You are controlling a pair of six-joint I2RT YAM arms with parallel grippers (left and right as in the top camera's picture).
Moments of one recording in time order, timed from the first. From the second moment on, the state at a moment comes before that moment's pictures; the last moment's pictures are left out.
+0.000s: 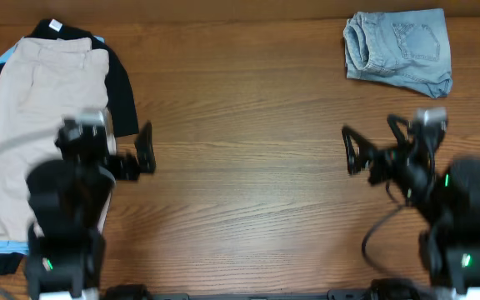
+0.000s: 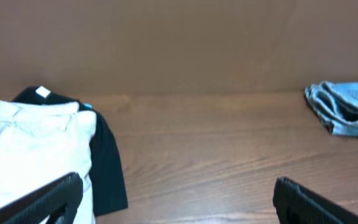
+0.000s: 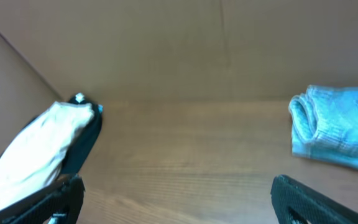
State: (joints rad) left arm 0.05 0.82 0.93 -0.46 0.18 -0.03; right arm 0.03 0.78 0.89 -0.40 -0.40 0.17
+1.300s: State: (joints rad) left arm 0.15 2.10 1.55 -0.33 -0.23 0.11; right arm 0.03 1.36 1.21 -0.57 -0.48 0.17
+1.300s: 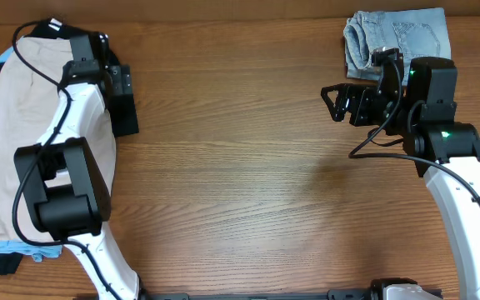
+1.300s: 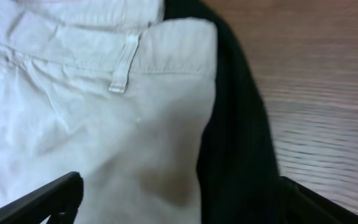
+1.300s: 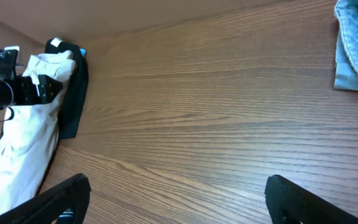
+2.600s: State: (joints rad) left arm 0.17 2.17 1.58 -0.41 -0.24 0.05; right arm 0.03 1.42 1.20 -0.57 -0.46 0.17
